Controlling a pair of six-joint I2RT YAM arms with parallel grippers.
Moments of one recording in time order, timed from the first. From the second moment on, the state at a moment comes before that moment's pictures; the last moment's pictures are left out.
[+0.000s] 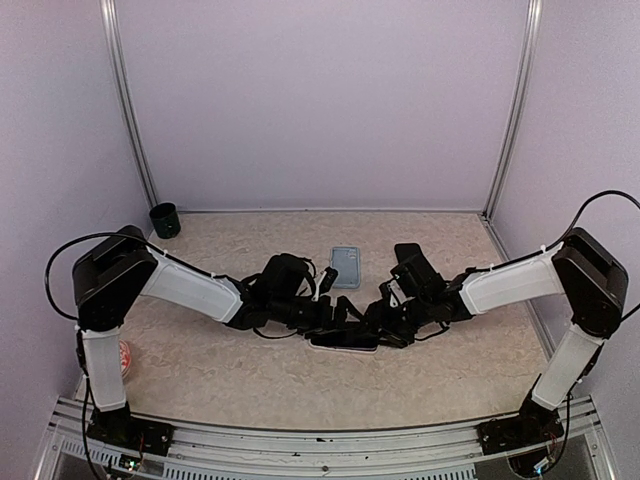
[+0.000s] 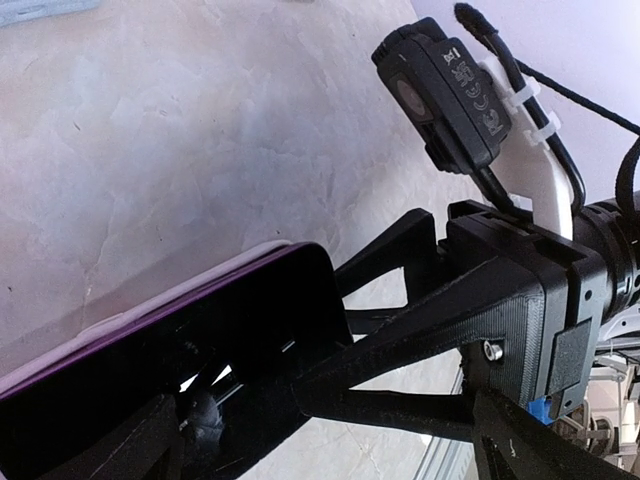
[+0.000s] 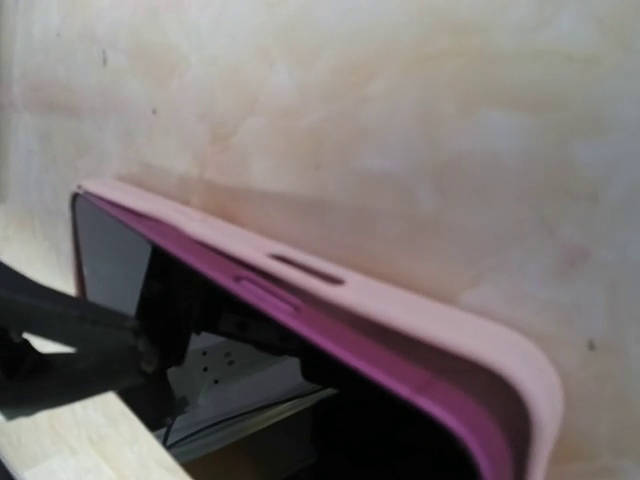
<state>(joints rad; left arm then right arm) -0.91 1.99 1.07 0.33 0.44 -0.81 0.75 1.70 0.83 -0.04 -0.32 0.93</state>
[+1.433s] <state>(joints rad) -0.91 2.02 1.07 0.37 0.41 -0.81 0.75 1.62 0.81 -0.07 -0.30 0.89</state>
